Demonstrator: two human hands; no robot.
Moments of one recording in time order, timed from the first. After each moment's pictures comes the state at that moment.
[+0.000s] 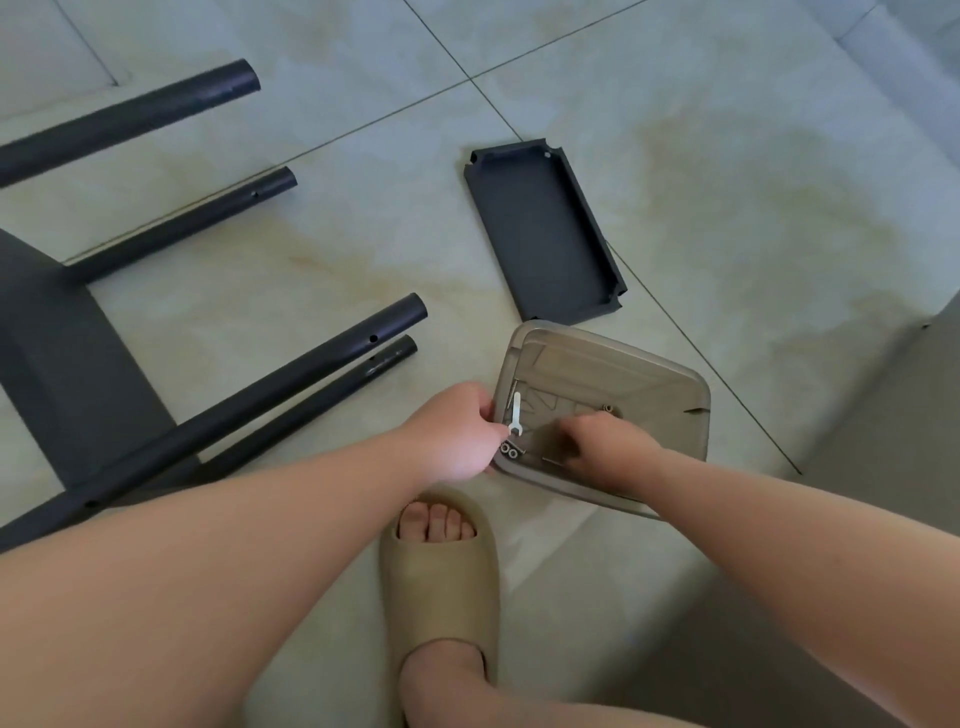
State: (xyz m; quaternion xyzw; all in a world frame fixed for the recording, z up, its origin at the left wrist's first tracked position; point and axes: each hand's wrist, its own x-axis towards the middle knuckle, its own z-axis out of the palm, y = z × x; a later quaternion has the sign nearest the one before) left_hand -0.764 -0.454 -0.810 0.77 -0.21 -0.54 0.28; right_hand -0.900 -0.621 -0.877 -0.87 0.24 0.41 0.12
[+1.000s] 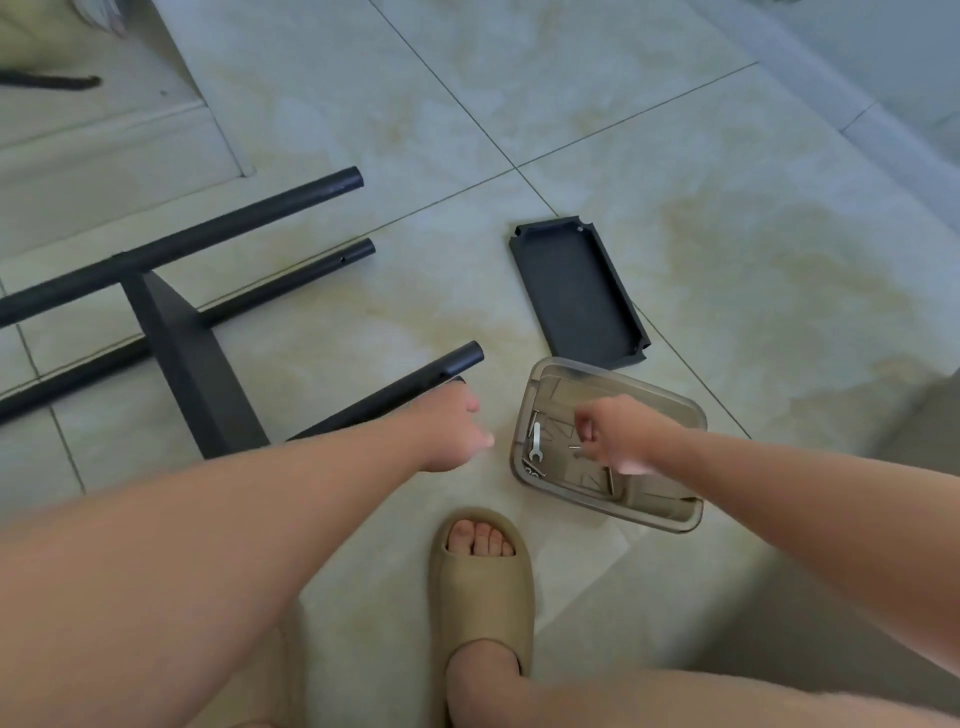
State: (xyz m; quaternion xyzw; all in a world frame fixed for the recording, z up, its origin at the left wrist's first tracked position) left_hand -0.717 -0.410 -0.759 0.81 -0.23 -0.50 0.19; right_hand -0.845 -0.603 -0.784 -0.90 0.23 0.35 0.15
